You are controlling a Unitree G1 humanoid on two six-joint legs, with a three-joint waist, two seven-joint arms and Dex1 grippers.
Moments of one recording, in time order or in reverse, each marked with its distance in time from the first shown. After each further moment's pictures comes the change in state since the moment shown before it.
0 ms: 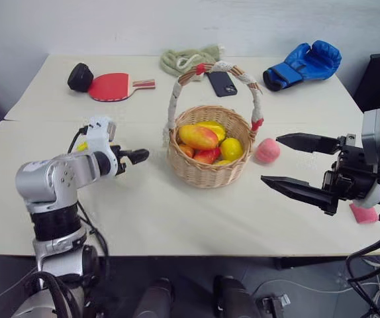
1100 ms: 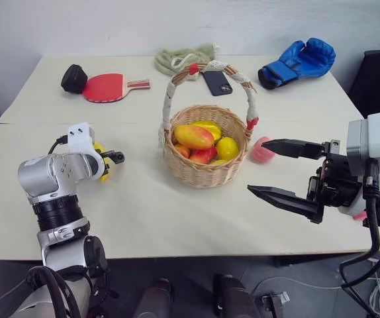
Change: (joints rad) left arm -0.013 0.020 0.080 0.183 0.122 -0.042 0.121; right arm 0.066 -0.001 0.070 -0.049 0.012 -0.139 -0.042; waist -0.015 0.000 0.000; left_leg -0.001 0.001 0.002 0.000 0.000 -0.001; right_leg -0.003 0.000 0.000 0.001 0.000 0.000
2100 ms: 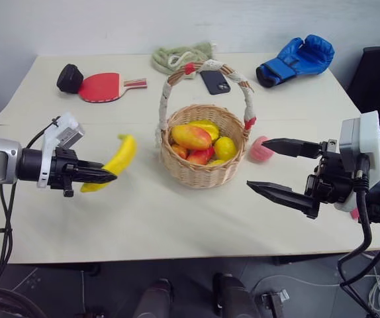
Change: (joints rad) left arm 0.173 0.802 -0.424 -0.225 -0.424 -0.362 -1.261; right arm -0.006 0.000 0.037 0.031 -0.030 -0.004 -0.021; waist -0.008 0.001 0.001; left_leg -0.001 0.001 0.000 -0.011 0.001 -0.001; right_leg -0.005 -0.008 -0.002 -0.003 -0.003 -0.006
